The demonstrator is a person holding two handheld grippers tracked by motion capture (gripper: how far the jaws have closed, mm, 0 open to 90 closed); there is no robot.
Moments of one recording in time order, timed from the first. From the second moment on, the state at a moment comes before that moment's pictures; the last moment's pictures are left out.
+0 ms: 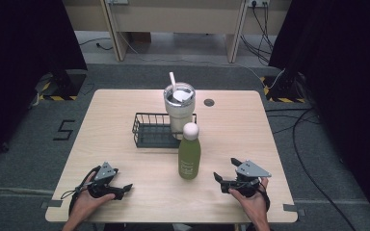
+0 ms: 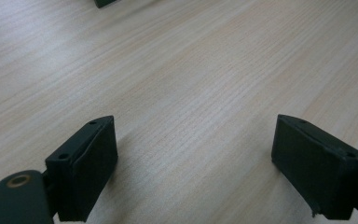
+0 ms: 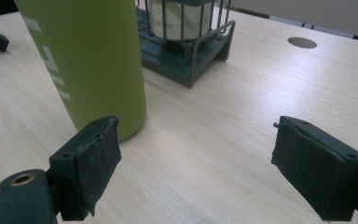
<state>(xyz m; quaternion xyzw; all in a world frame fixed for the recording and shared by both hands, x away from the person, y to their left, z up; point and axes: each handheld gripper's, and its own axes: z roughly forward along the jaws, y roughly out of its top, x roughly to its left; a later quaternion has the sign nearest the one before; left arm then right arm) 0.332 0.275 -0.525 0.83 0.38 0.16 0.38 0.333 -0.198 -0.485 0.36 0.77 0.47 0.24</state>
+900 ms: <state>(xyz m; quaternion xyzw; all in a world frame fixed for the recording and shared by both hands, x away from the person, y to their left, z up) 0.332 0.275 -0.525 0.83 0.38 0.16 0.38 0.314 -0.199 -0.499 0.37 0.79 0.44 0.22</state>
